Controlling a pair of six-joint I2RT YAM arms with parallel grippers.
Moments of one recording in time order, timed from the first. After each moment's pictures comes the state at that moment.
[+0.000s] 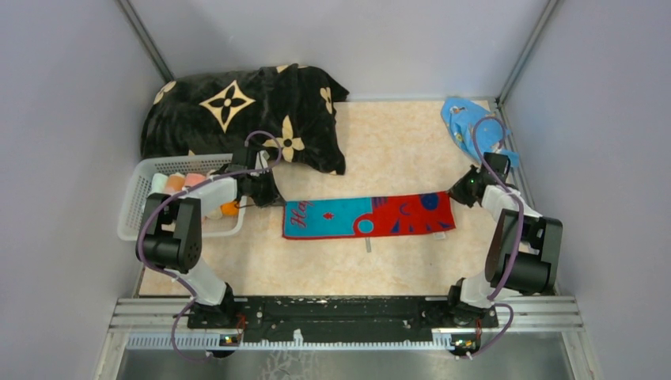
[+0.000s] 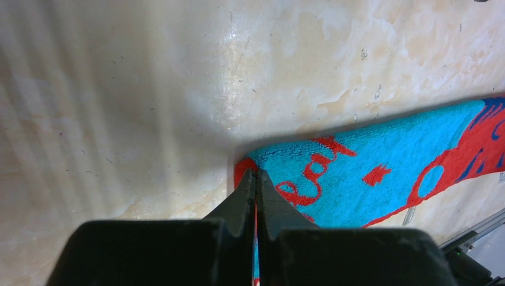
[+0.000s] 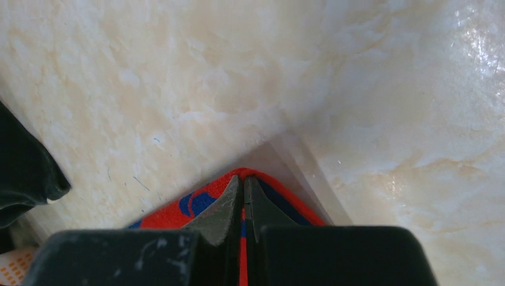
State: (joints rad) left arm -0.18 1.66 0.90 -0.28 0.33 -0.44; right arm -0.24 1.48 0.76 -0.20 -0.23 0.59
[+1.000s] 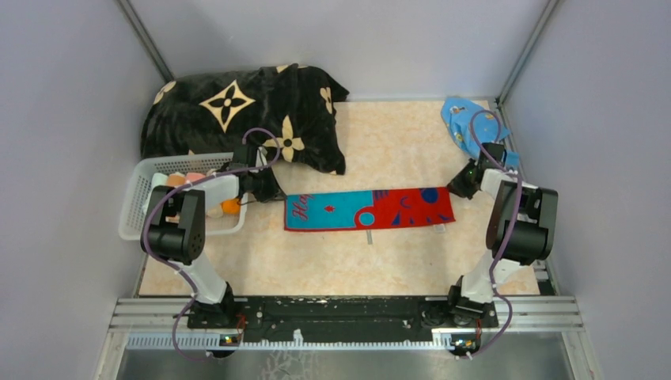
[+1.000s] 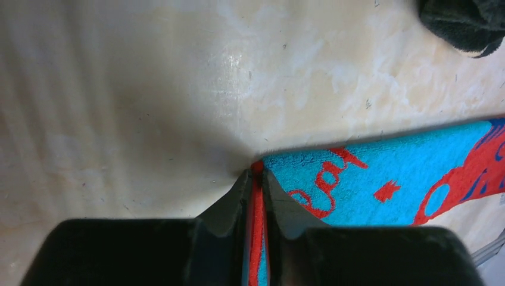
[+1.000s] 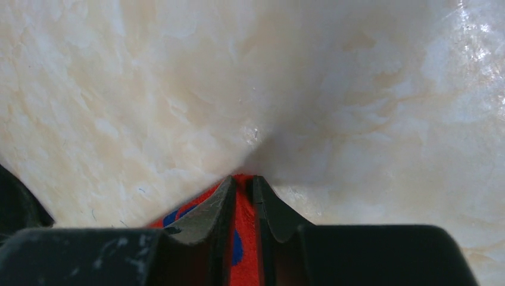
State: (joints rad) left arm -0.17 1.73 0.93 -0.18 0.28 -0.48; right arm -0.24 1.71 0.93 -0.21 -0.21 0.58
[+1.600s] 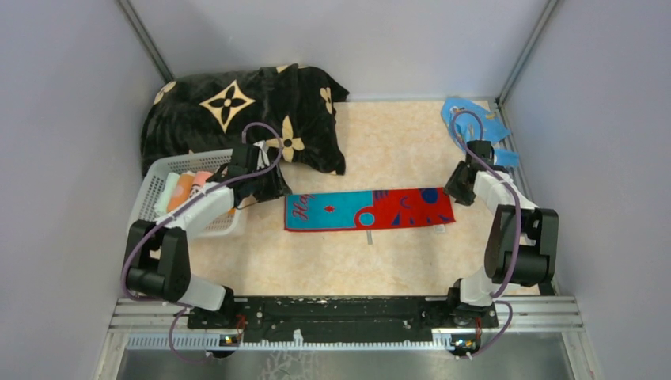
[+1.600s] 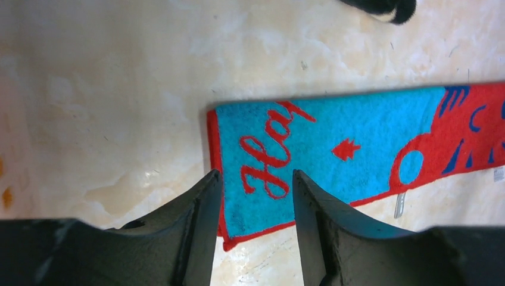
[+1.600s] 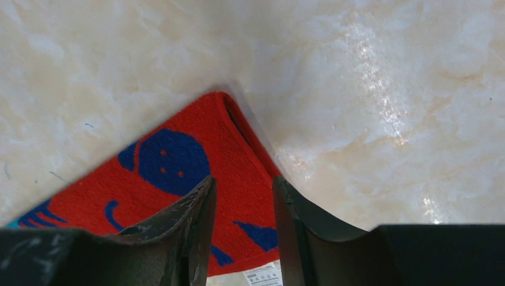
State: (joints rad) left arm -0.26 1.48 0.90 -0.29 0.18 -0.48; right arm -0.12 1.53 0.93 -0.46 0.02 0.44
